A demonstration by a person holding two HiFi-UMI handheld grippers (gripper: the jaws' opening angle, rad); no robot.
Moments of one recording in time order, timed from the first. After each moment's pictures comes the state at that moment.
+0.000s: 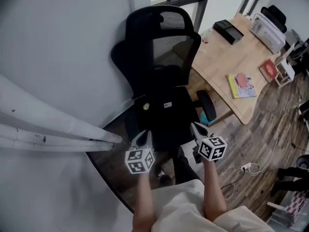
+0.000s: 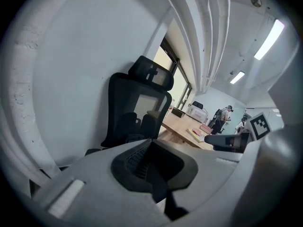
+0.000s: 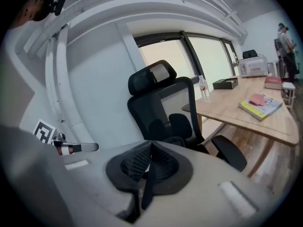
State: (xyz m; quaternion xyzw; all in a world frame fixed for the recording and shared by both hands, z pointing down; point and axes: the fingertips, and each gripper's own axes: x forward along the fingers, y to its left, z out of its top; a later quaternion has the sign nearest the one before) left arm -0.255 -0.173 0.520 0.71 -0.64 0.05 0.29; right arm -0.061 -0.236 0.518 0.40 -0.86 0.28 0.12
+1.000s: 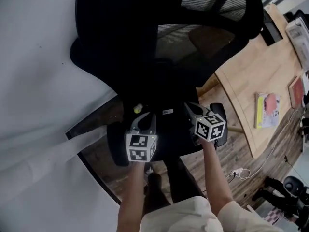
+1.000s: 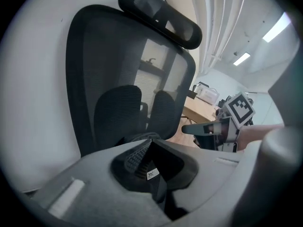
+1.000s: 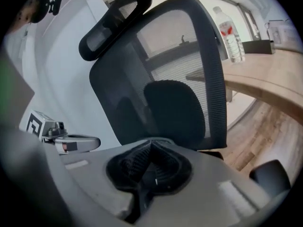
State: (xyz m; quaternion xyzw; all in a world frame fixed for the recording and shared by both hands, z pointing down) left arm -0.269 -0.443 0.716 0.72 -0.60 0.14 0.32; right arm -0.151 -0.520 0.738 0.30 -0.87 0.33 0.22
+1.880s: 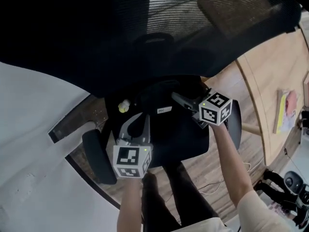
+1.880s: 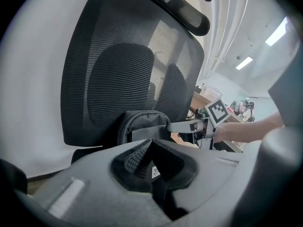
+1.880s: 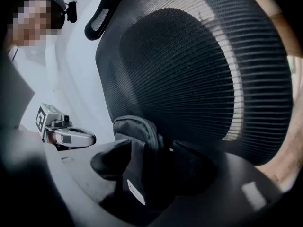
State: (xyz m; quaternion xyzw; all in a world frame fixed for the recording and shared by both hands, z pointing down) left arm -0.268 -0.451 0.828 0.71 -0.60 0.12 0.33; right arm -0.187 -0.564 0.871 0.14 -0.92 0.29 0.23
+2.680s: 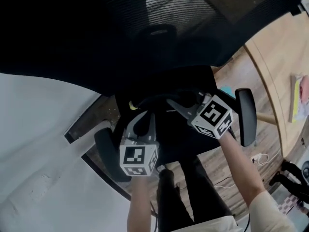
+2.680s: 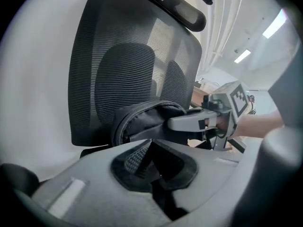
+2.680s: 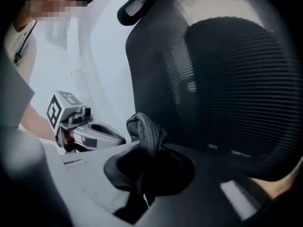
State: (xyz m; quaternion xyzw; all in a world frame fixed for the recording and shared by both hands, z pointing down) left arm -0.278 -0.437 0.838 0.72 -0.60 0.15 0.32; right arm -0.239 -0.491 0.830 0.06 -0.95 0.19 0.24
